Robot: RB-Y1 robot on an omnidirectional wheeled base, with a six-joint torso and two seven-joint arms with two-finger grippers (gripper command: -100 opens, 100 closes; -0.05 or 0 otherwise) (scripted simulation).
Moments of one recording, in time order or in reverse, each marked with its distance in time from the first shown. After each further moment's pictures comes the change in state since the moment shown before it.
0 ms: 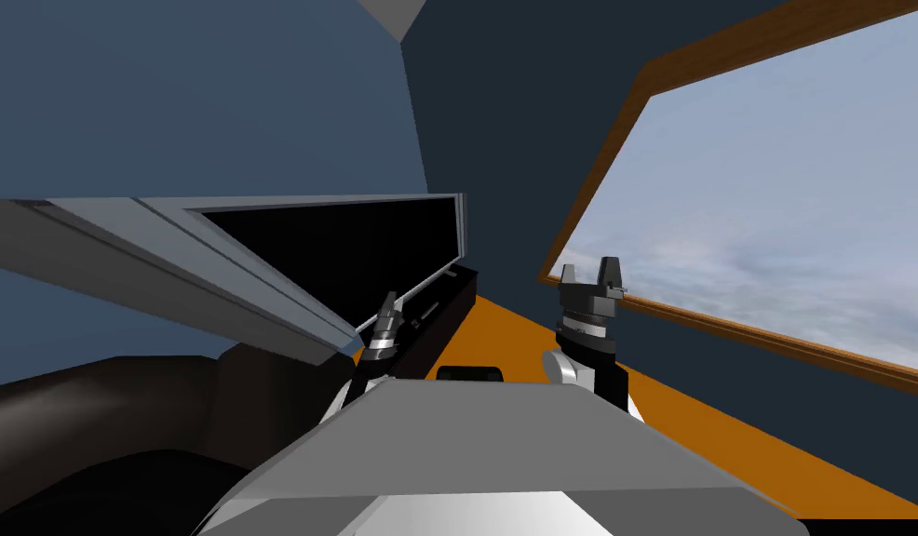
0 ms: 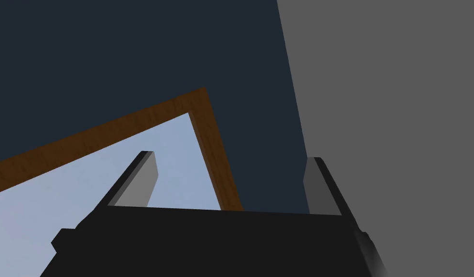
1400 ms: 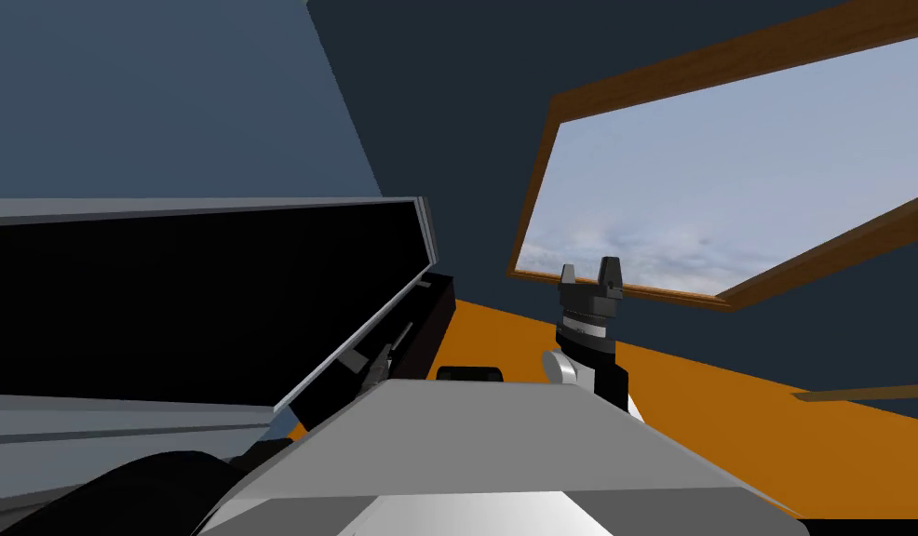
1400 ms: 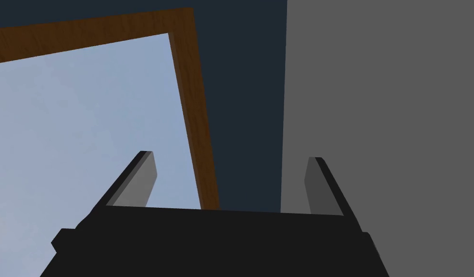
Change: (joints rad) left arm 0.241 0.107 0.008 0.317 0.091 0.169 0.023; right arm 0.000 0.000 0.000 0.000 0.000 0.000 0.000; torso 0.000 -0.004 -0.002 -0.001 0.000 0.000
